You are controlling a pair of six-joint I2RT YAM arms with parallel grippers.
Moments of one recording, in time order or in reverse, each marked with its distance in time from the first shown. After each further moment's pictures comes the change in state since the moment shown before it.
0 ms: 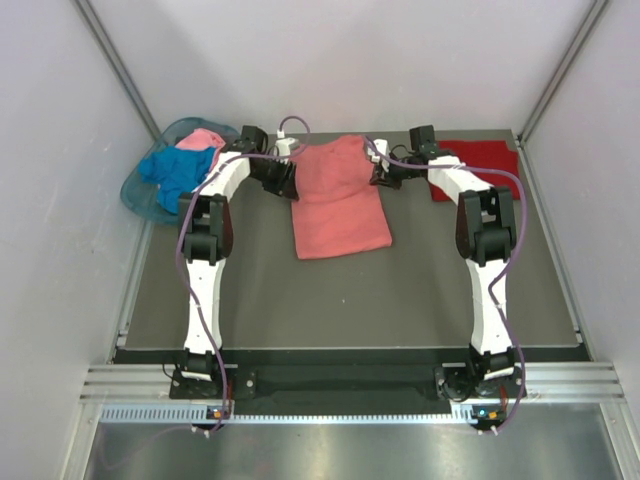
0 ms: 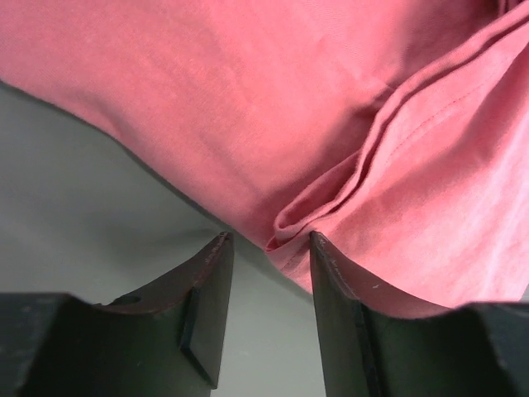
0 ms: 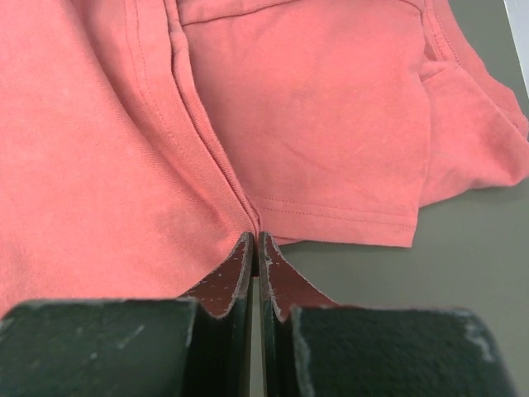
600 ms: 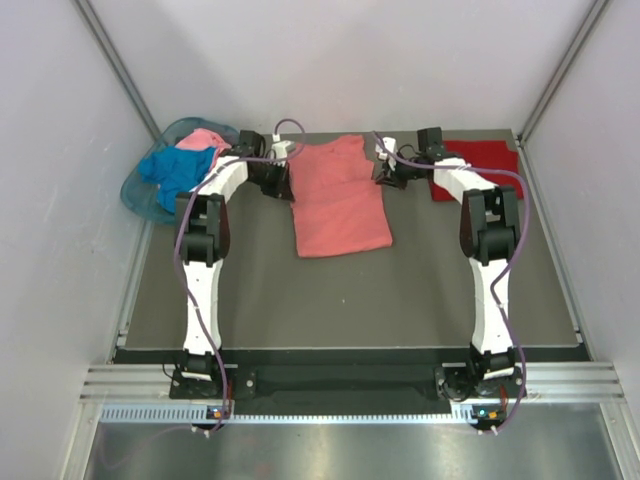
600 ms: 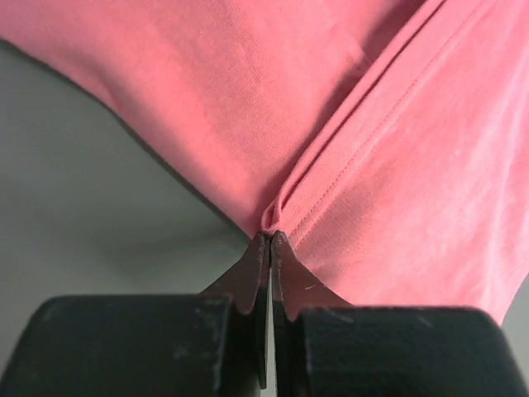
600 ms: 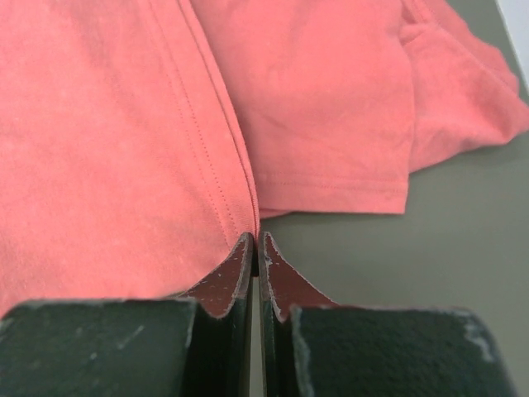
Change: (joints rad) left arm 0.009 -0.043 -0.111 0.087 0.010 -0.081; right arm -0.034 -0.002 -0.037 0.066 -0.009 0.071
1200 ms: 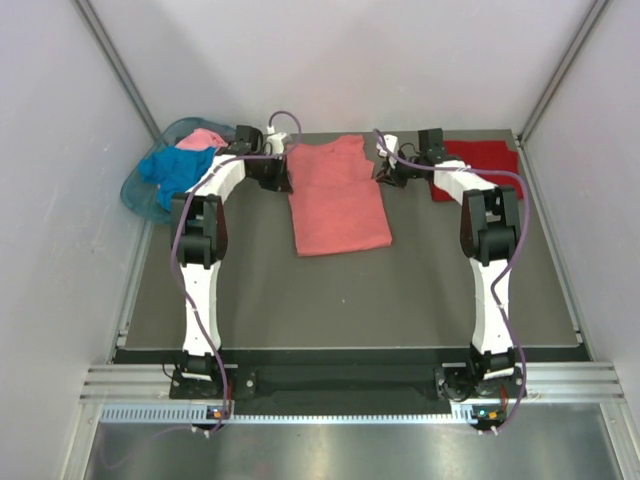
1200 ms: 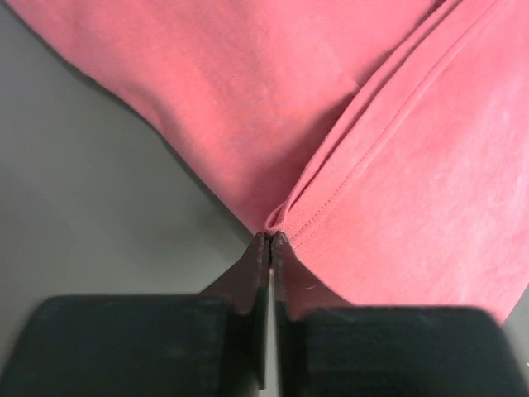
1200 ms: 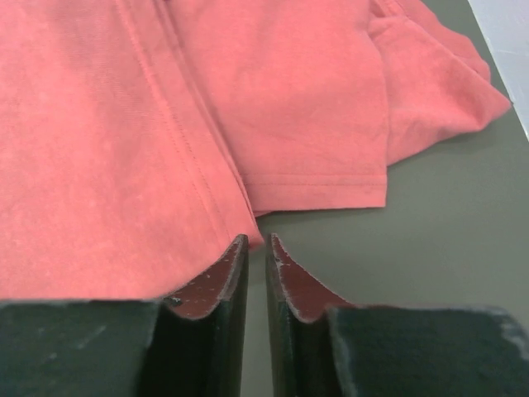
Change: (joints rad) left arm 0.006 -0.053 -0.037 0.094 -0.036 -0.088; right arm -0.004 -0.005 -0.043 0.116 0.025 0.096
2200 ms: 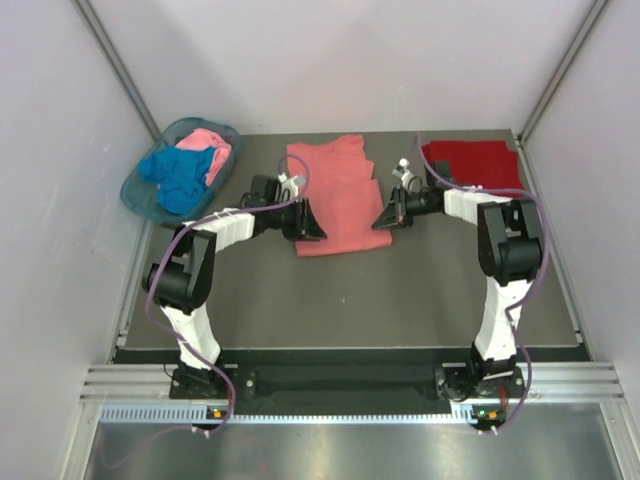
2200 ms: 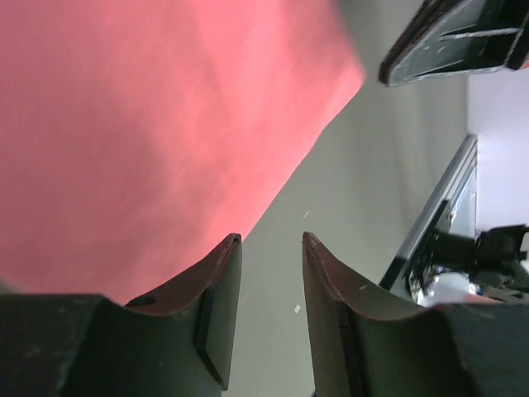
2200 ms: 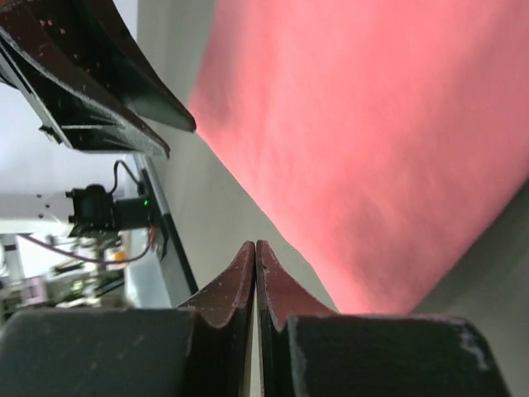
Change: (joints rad) left arm -0.196 -0.512 -0.832 0.530 0.129 -0.582; right arm 0.008 -0.319 -0.492 0.040 -0.203 1.163
